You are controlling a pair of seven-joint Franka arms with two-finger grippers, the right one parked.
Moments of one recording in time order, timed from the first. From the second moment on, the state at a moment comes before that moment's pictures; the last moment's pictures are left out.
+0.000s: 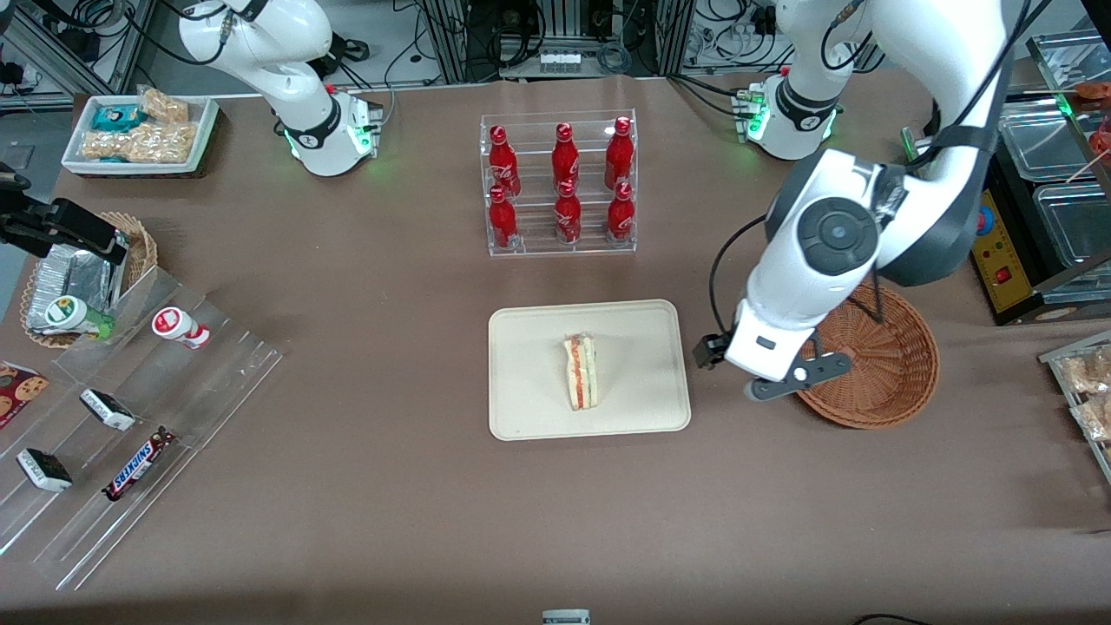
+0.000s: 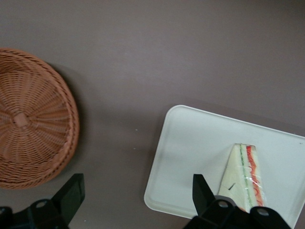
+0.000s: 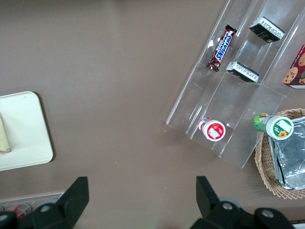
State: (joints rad) arm -0.09 0.34 -0.36 -1.57 0.14 1.88 -0.77
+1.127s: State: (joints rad) arm -0.02 0.05 -0.02 -1.56 0.01 1.53 0.02
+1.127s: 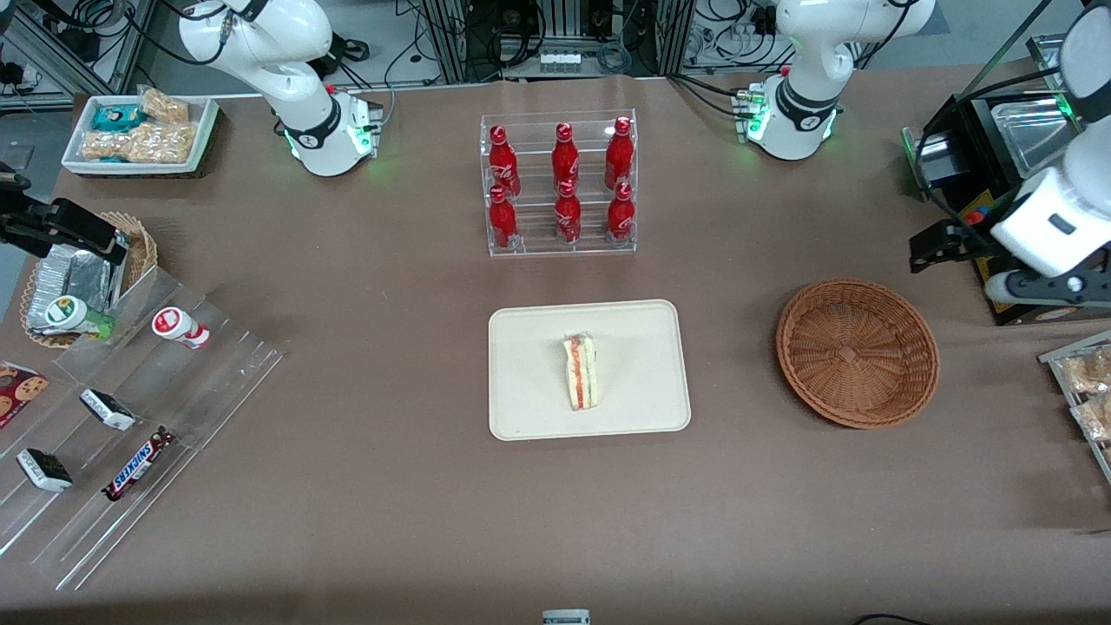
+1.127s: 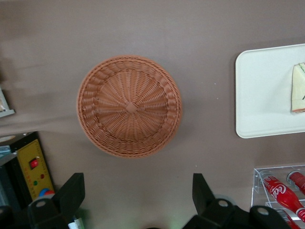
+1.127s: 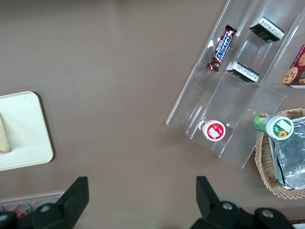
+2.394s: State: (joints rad) arm -0.02 0.05 0.02 -1.54 -0.05 1.52 0.04
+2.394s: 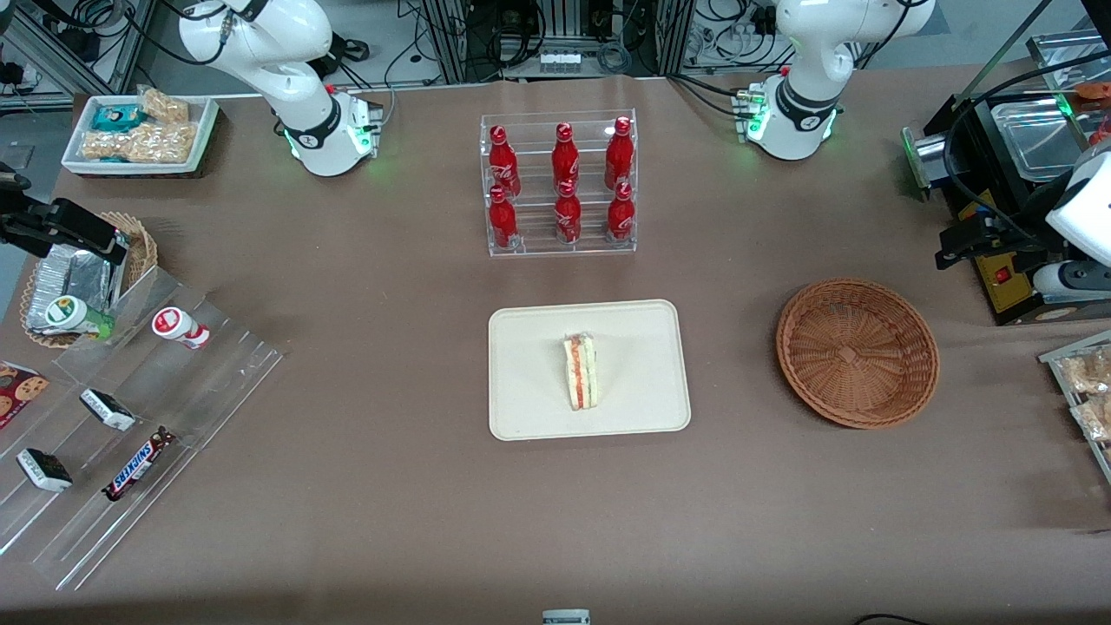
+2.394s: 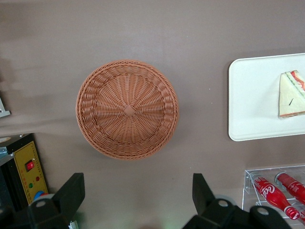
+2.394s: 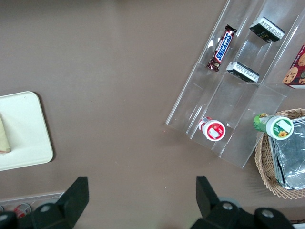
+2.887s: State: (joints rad) arm -0.02 0.05 0.00 -1.54 -0.05 1.52 0.04
